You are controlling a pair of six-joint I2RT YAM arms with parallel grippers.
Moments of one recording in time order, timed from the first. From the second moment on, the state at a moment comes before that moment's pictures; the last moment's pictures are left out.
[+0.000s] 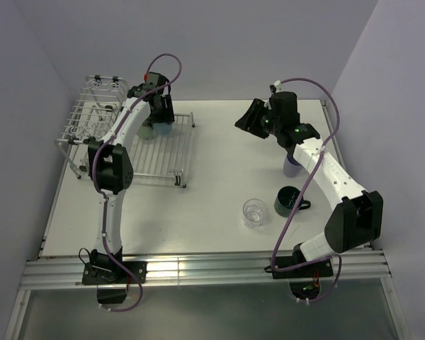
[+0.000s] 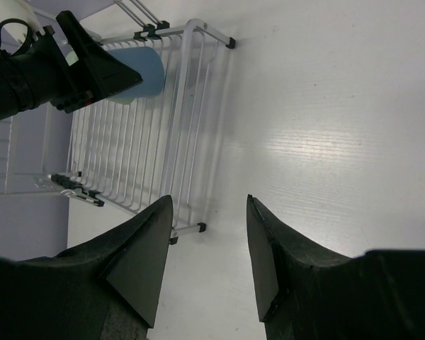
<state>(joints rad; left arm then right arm) -0.28 2.31 2.26 -0.95 -0.19 -0.38 0.30 1.46 1.32 -0.36 -0.20 0.64</state>
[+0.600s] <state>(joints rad) -0.28 2.31 2.24 -0.92 -0.19 -0.38 0.31 1.47 1.32 -0.36 -0.20 0.64</state>
